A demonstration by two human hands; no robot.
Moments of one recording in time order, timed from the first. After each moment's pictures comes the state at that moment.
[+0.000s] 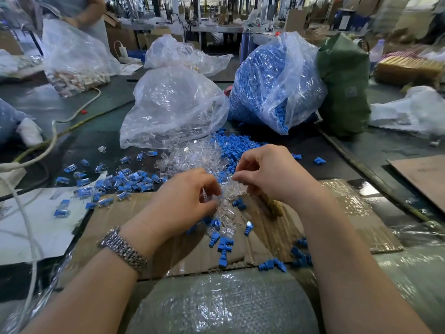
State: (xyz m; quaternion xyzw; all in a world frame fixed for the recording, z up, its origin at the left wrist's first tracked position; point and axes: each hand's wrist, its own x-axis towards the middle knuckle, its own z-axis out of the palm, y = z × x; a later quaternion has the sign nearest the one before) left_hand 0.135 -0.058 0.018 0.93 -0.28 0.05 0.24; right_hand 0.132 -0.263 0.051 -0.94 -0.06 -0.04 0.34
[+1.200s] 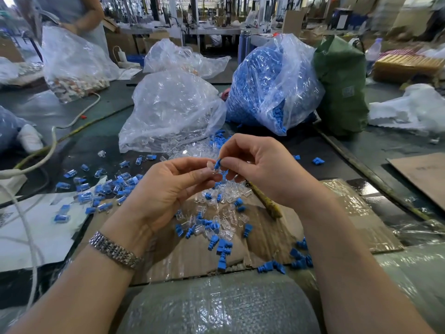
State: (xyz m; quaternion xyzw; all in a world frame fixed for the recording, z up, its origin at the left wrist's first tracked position) left_hand 0.135 -0.056 0.037 0.57 -0.10 -0.14 0.80; right_hand 0.127 -0.258 0.058 -0.84 -0.22 -0.09 0.49
